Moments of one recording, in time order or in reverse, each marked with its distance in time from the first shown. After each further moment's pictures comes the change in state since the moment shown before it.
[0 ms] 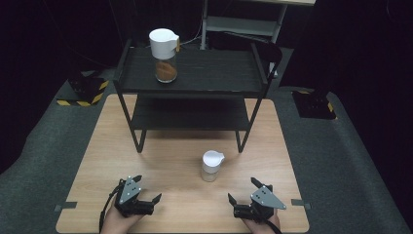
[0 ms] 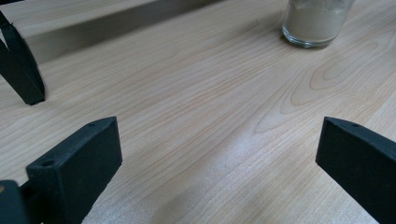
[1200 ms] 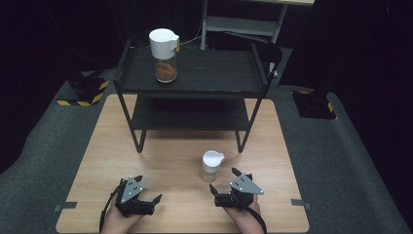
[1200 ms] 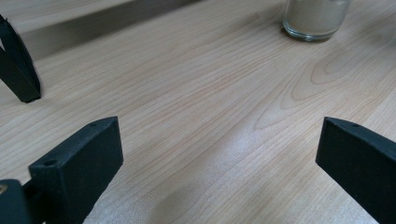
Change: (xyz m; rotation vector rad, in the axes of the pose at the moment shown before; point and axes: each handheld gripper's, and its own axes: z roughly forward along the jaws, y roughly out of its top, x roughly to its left) left arm -0.002 0.004 0.002 0.022 0.005 0.012; right arm 0.017 0.023 0.055 0.009 0.059 0.003
